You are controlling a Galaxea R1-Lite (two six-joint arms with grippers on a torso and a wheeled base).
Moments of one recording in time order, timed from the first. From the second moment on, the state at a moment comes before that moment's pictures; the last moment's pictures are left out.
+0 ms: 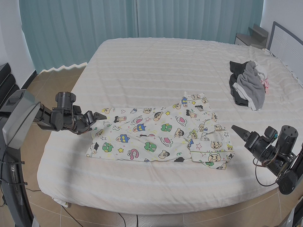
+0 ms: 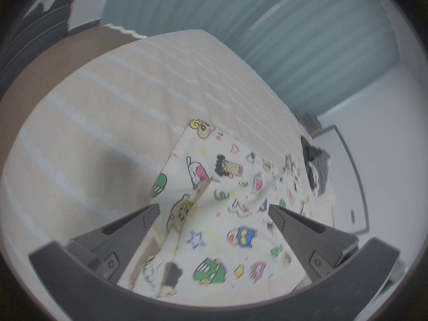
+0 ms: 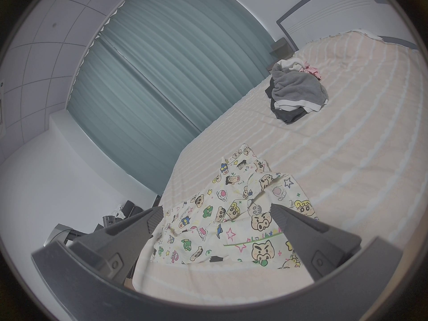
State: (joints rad) left arm 0.00 2.29 -1.41 -0.23 -0.42 -0.51; right arm 0.21 1.85 -0.17 -1.55 0.08 0.69
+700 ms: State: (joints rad) left arm -0.05 2.20 -1.21 -0.29 -0.52 -0.24; right arm 0.23 1.85 -0.15 -1.55 0.08 0.69
